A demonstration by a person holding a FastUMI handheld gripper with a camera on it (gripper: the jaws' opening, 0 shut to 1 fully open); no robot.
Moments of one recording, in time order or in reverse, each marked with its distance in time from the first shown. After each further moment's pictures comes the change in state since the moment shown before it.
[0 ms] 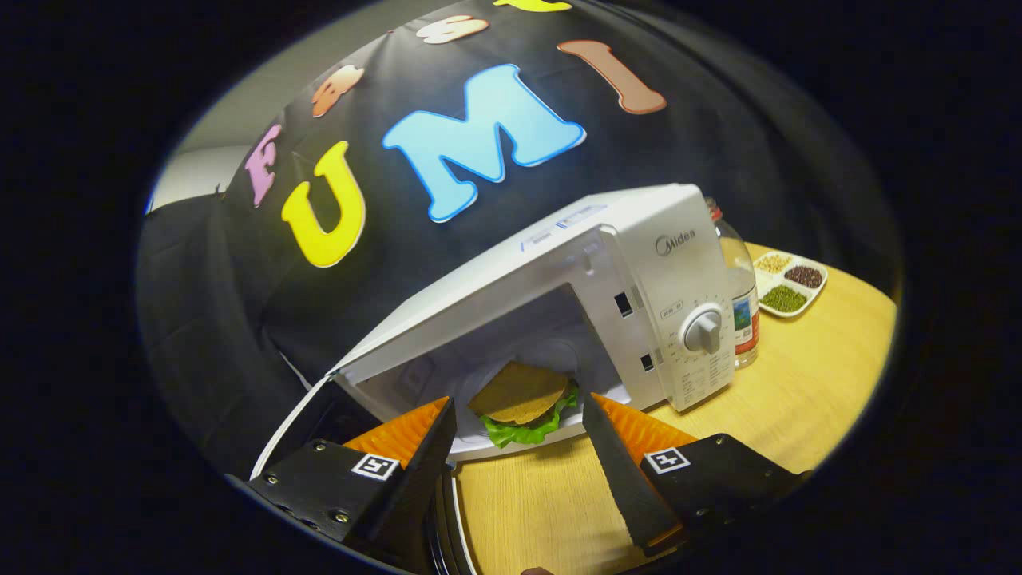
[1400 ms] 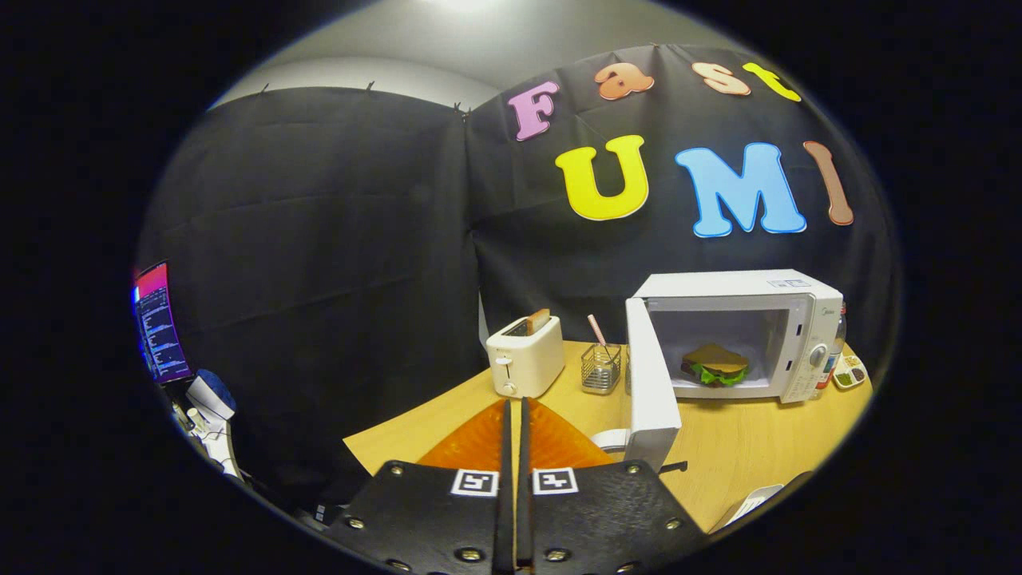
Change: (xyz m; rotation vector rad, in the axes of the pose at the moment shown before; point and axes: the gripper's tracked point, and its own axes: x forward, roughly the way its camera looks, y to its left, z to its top) arm -0.222 0.224 -0.138 -0.493 0.076 0.482
